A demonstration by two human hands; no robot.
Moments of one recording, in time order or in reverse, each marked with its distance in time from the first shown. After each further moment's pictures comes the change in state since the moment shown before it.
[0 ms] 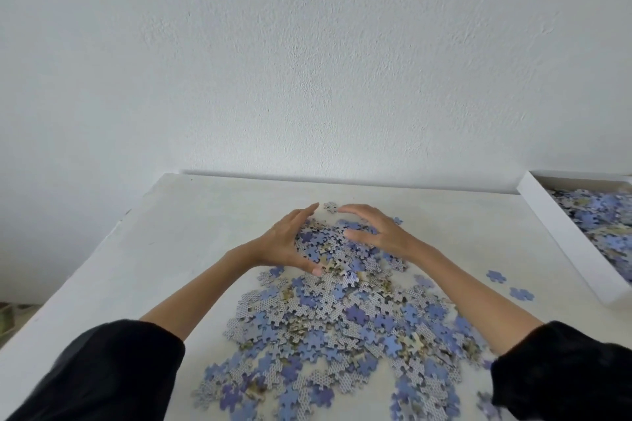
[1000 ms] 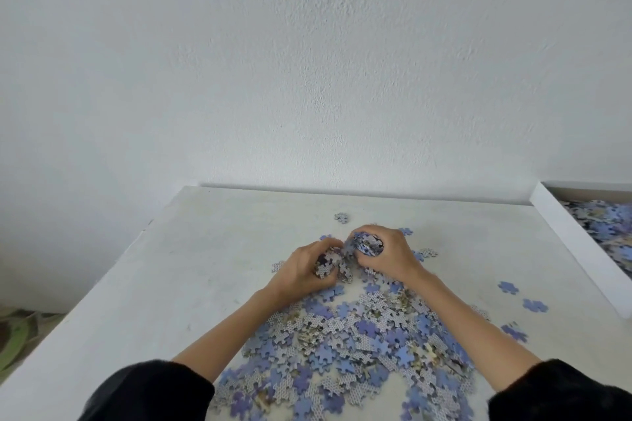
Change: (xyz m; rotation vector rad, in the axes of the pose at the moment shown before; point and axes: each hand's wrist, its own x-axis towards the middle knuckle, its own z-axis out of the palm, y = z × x) left_hand -0.020 0.024 0.039 -0.027 0.354 0.214; right_hand -0.007 -0.001 0.024 0.005 0.364 -0.132
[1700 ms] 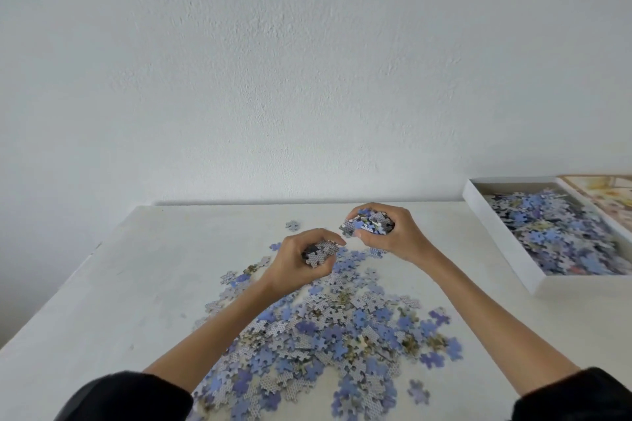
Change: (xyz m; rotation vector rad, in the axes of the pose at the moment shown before) left_hand 0.041 0.082 0.021 -0.223 0.085 0.134; right_hand -0.039 -0.019 -0.111 0.301 0.067 -0.061
